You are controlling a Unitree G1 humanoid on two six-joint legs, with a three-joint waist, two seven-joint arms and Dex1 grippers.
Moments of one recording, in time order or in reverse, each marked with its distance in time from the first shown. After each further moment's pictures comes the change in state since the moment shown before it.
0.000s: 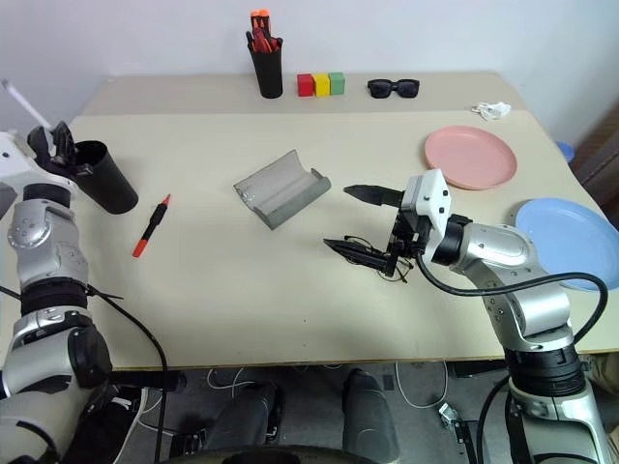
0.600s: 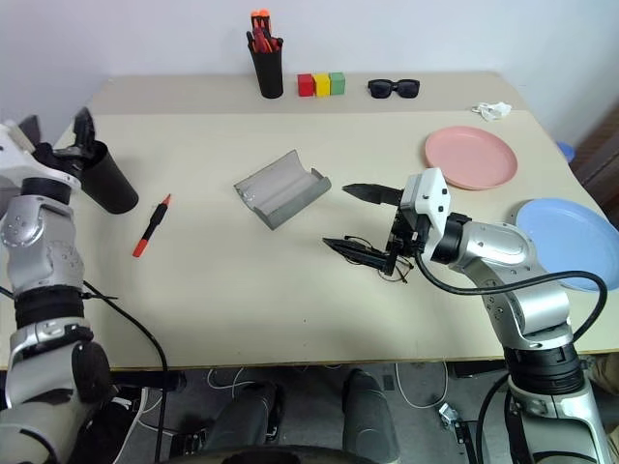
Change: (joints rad) left arm 0.143 -0.011 -0.087 -0.428 -0.191 0.331 -0.146; right arm -0.007 0.000 0.003 0.005 -0.002 0.000 0.001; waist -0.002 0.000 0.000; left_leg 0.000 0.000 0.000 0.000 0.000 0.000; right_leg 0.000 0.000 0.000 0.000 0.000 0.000
